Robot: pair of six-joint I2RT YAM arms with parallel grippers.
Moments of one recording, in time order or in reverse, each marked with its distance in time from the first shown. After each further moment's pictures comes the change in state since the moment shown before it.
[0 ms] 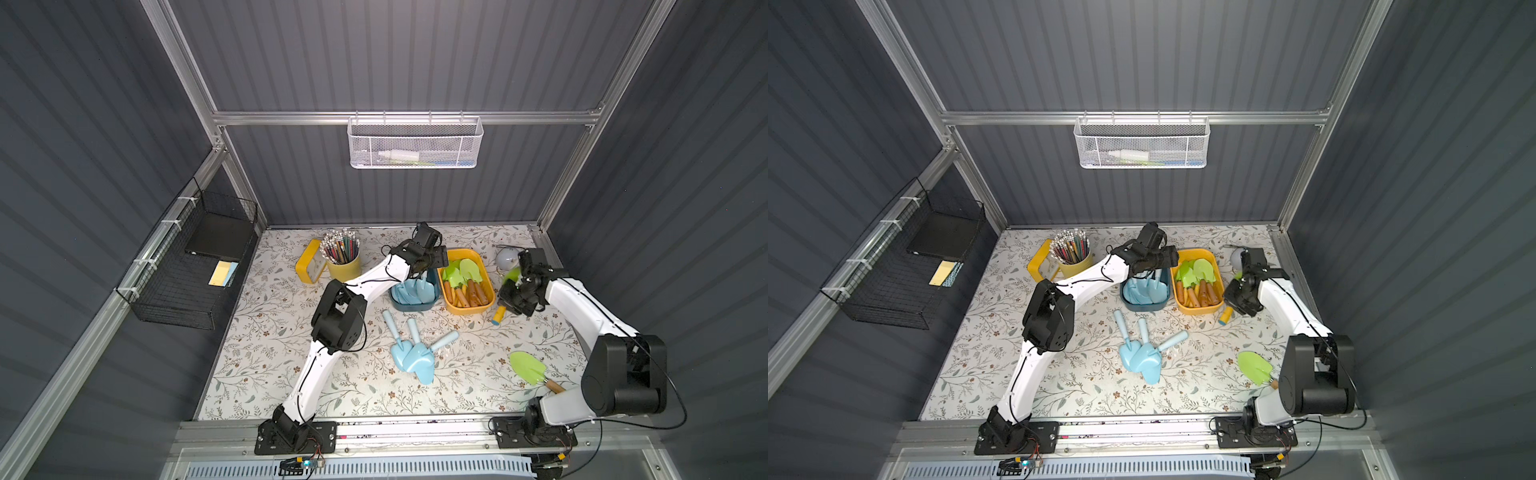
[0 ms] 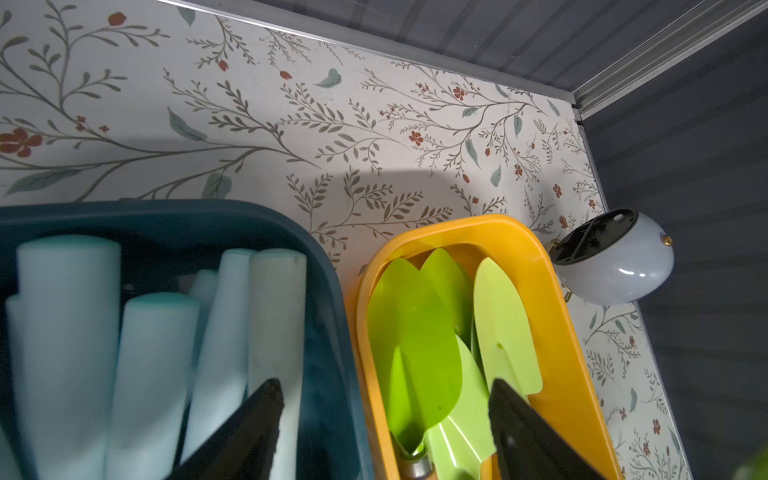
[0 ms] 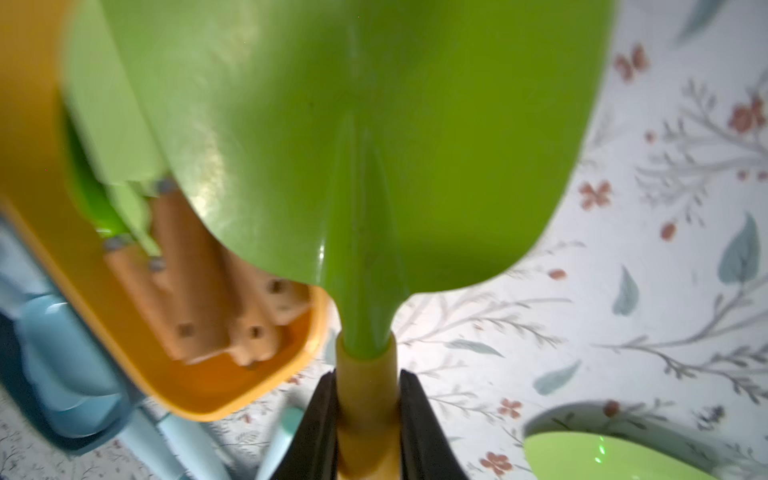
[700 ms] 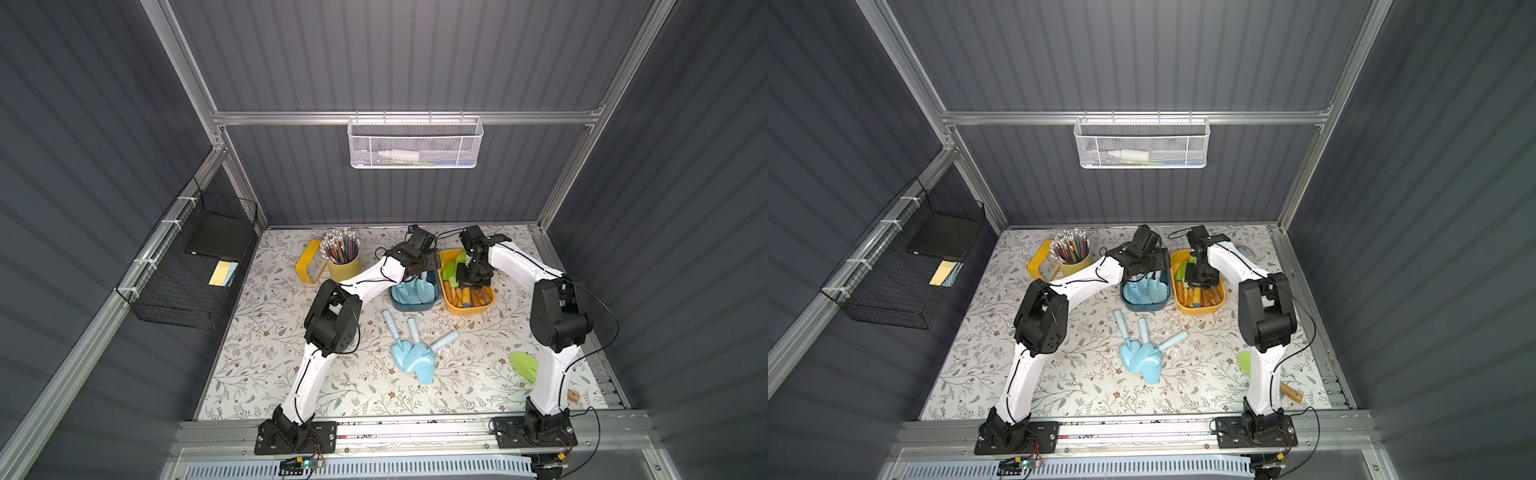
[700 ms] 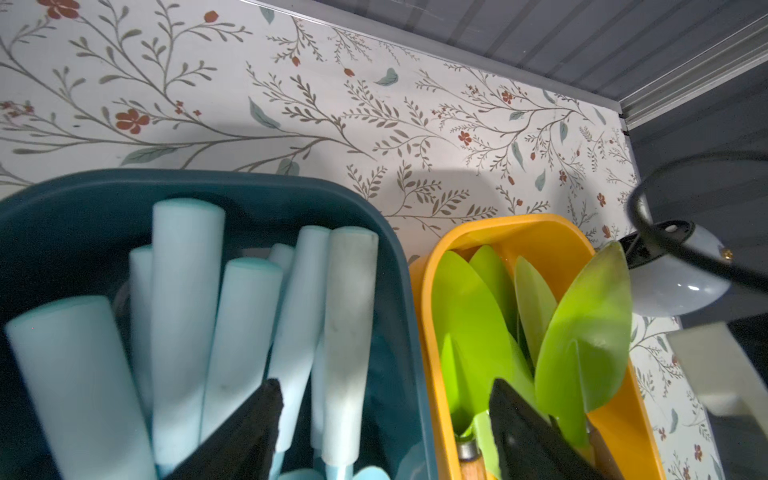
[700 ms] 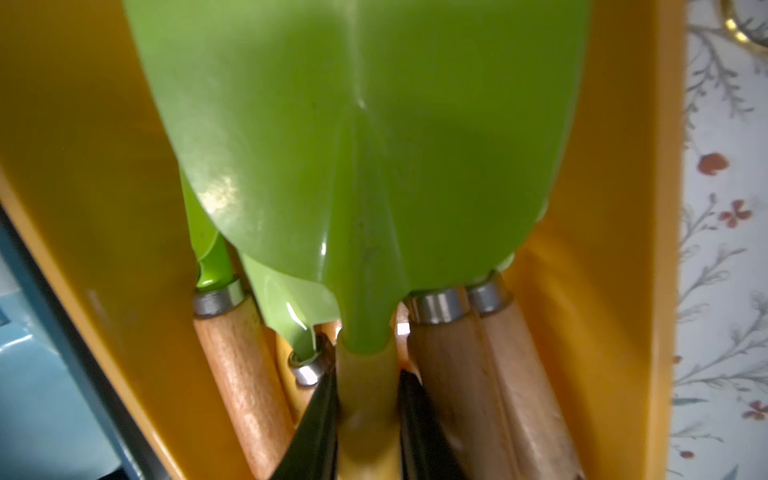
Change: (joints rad) left arm 0.013 -0.079 -0.123 -0.001 -0.074 -0.022; right arm 0.232 0.518 0.479 -0.159 0.139 -0.165
